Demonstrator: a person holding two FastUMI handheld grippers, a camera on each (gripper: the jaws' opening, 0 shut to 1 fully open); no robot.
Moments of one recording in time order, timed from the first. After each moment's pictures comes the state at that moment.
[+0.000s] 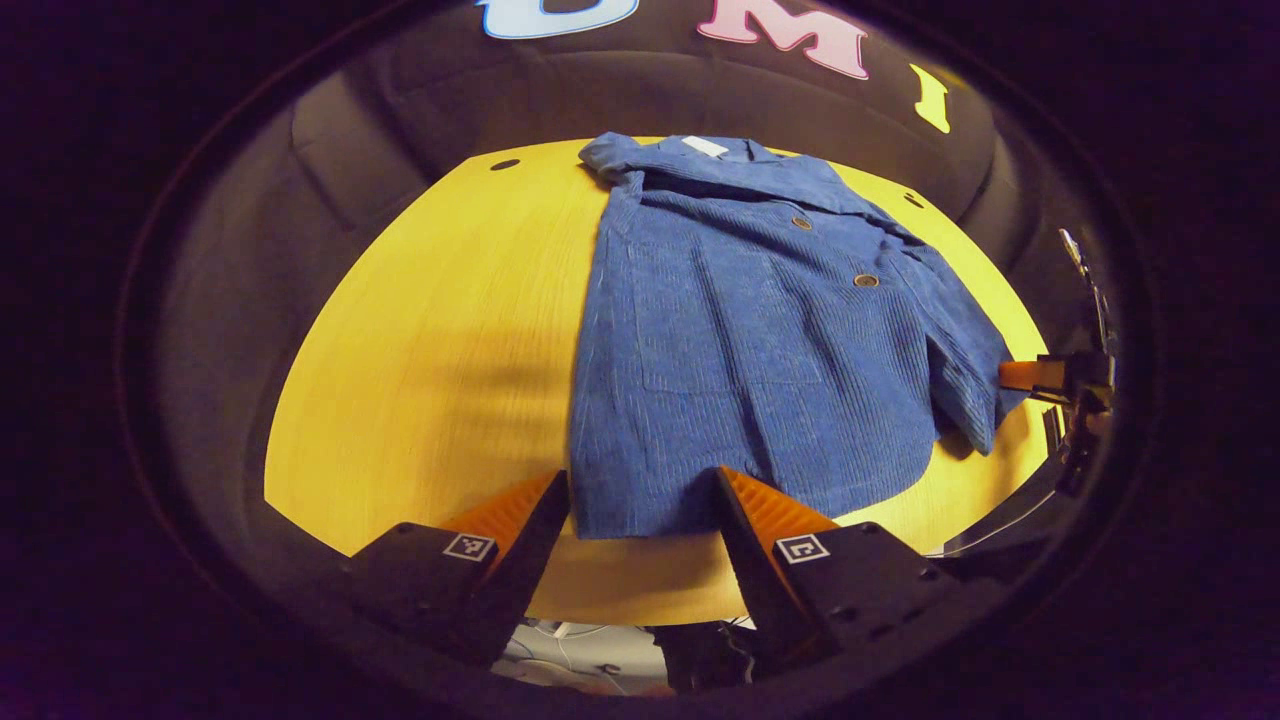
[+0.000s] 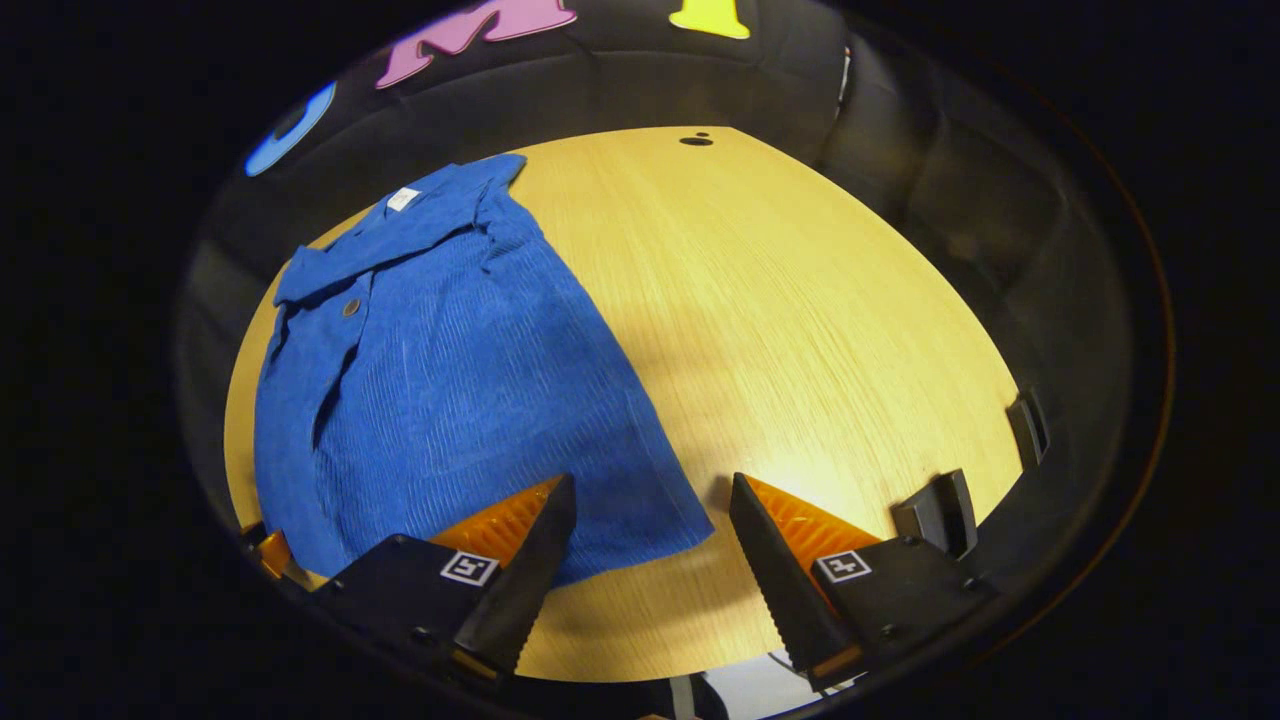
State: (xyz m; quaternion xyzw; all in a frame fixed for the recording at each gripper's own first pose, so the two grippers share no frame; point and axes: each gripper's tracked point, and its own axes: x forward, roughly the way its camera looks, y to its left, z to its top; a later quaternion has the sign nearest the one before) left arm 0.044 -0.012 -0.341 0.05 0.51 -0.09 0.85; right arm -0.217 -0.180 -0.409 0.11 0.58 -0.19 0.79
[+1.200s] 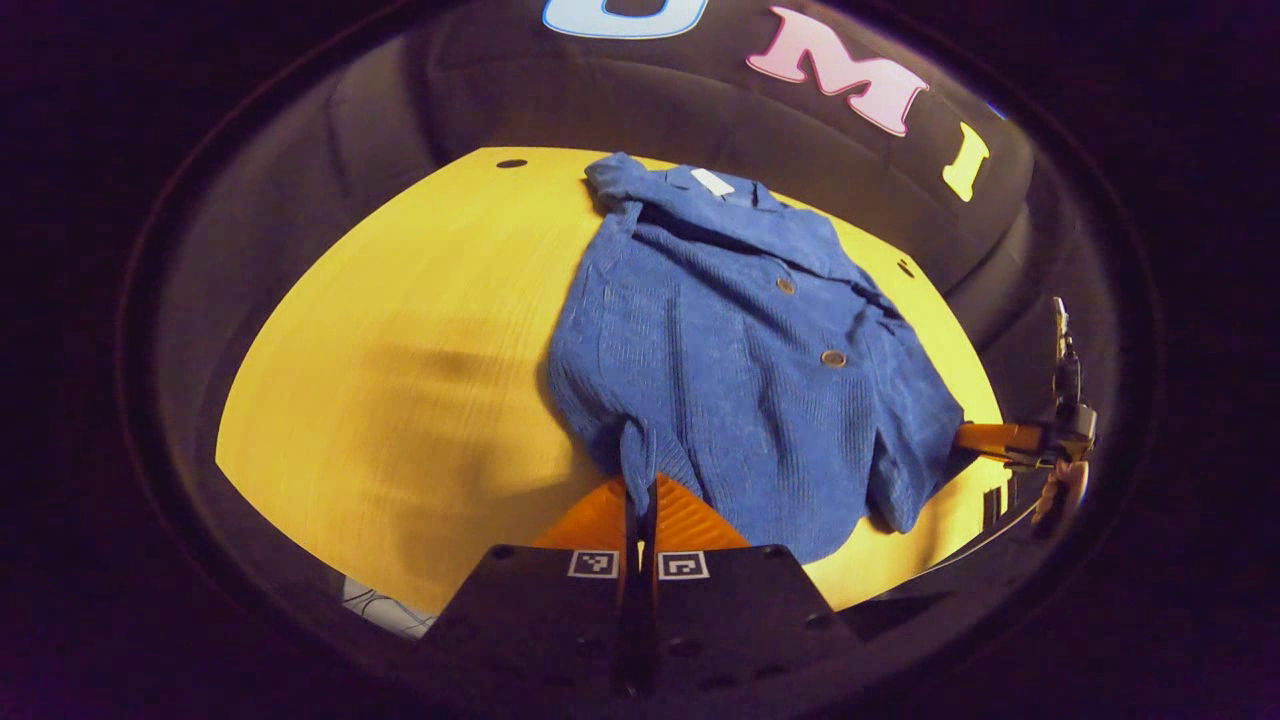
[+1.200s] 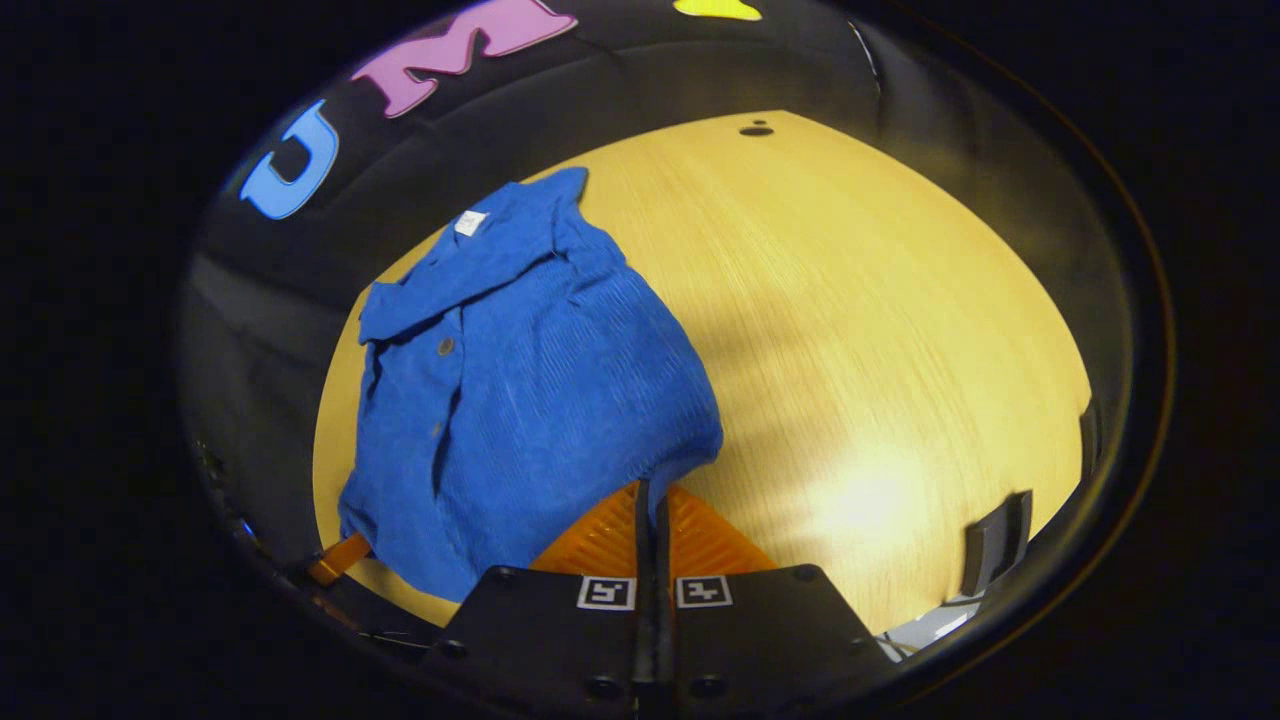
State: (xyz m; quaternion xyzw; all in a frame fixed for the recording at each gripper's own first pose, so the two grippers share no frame) left arm 0.077 -0.044 -0.299 -0.07 0.45 -0.10 0.88; right arm -0.150 -0.147 -0.368 0.21 0.55 -0.08 0.80
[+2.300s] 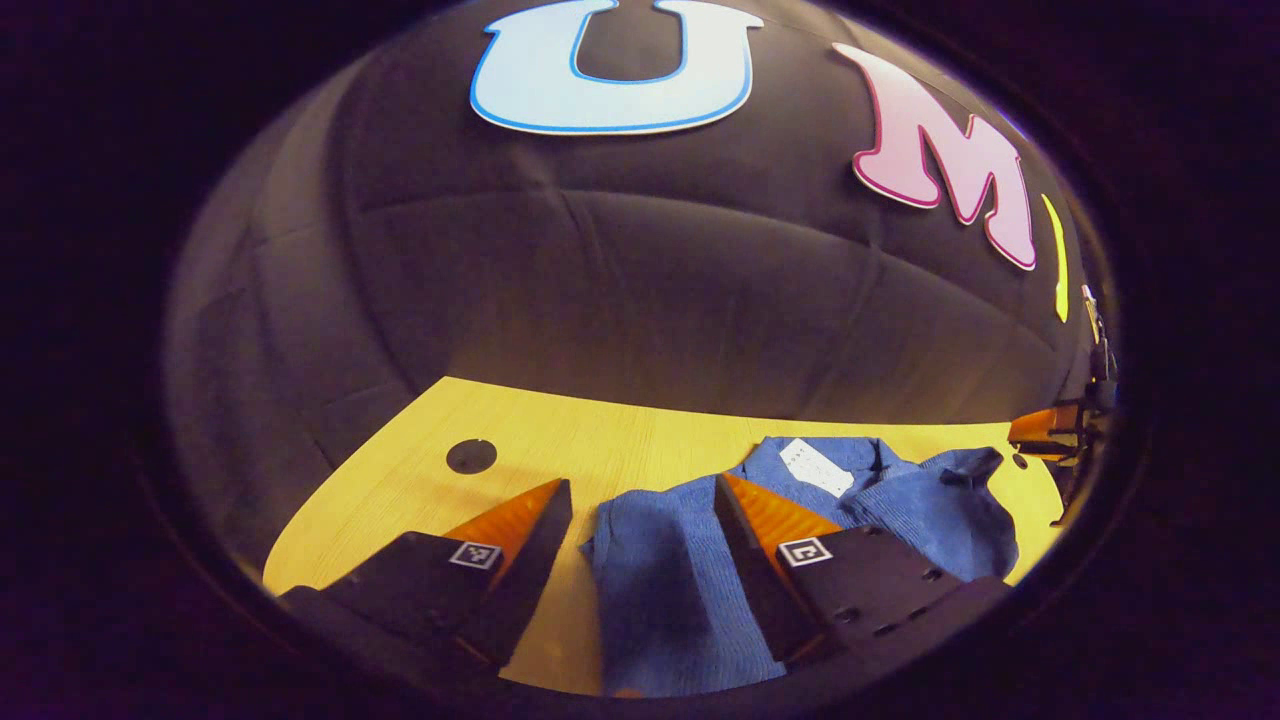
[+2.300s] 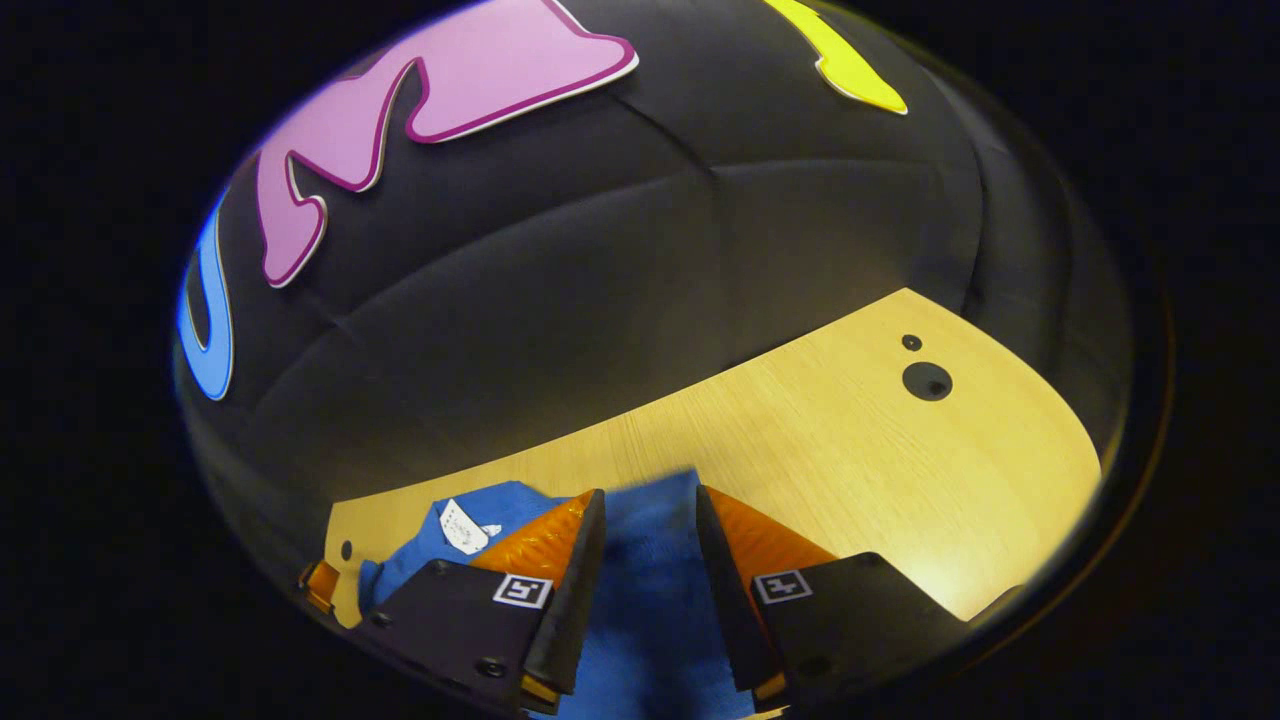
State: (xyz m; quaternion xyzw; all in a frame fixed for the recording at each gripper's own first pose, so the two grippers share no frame) left arm 0.500 -0.026 -0.209 -0.03 0.23 -0.03 0.97; right arm 0.252 -0.218 -0.406 0.19 0.37 -0.17 0.89
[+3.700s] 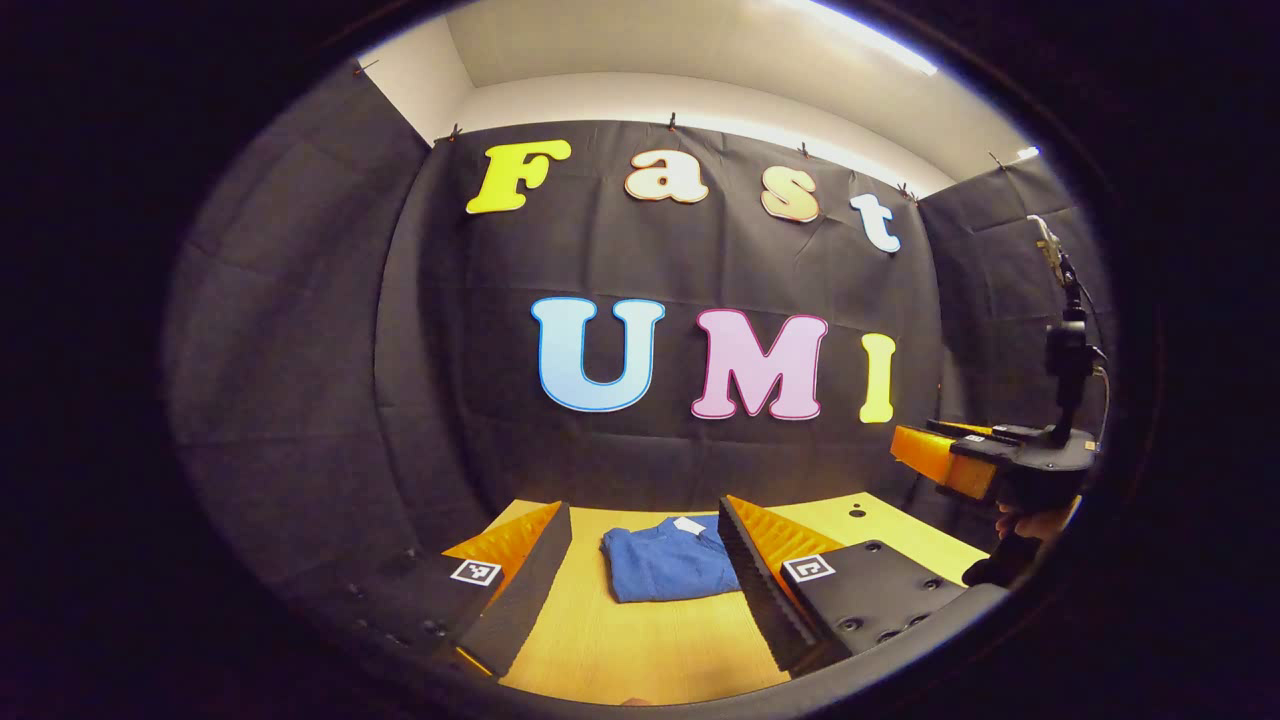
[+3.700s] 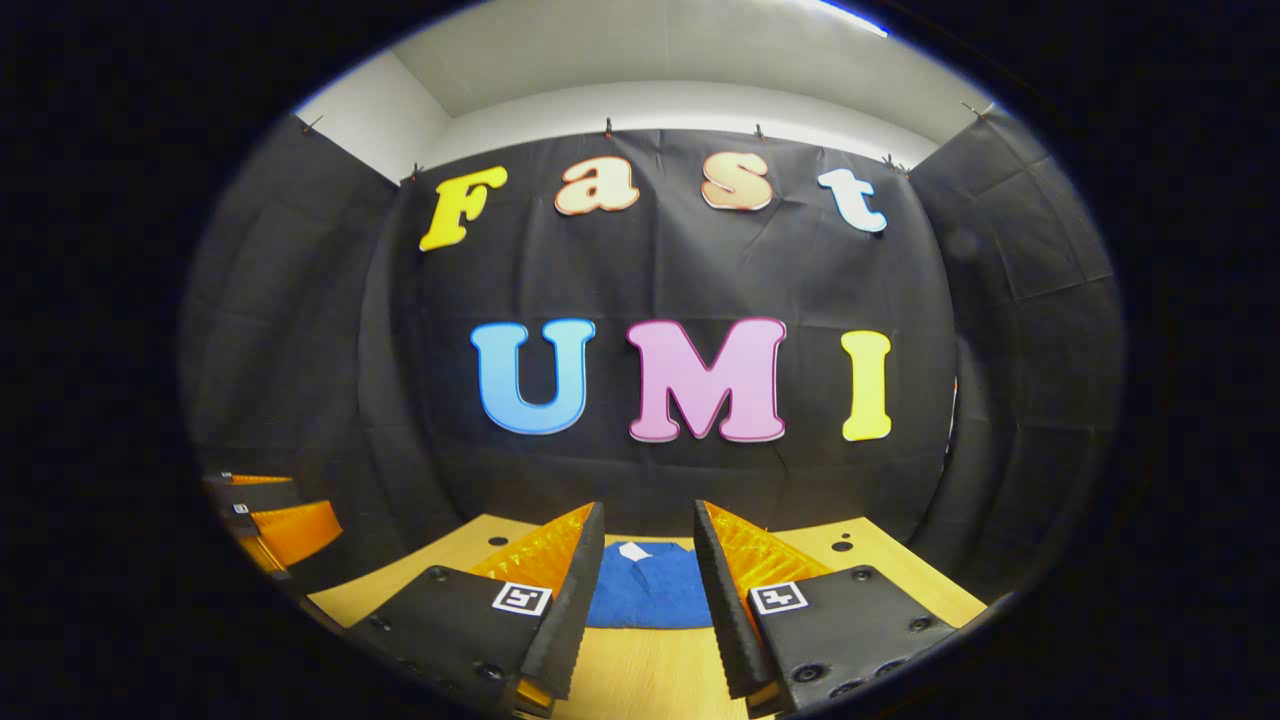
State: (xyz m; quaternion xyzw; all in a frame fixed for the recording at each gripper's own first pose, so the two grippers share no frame) left arm 0.020 -0.005 -0.002 -0.01 0.00 -0.10 1.00; right arm -0.071 -0.002 -0.002 0.04 0.05 -0.04 1.00
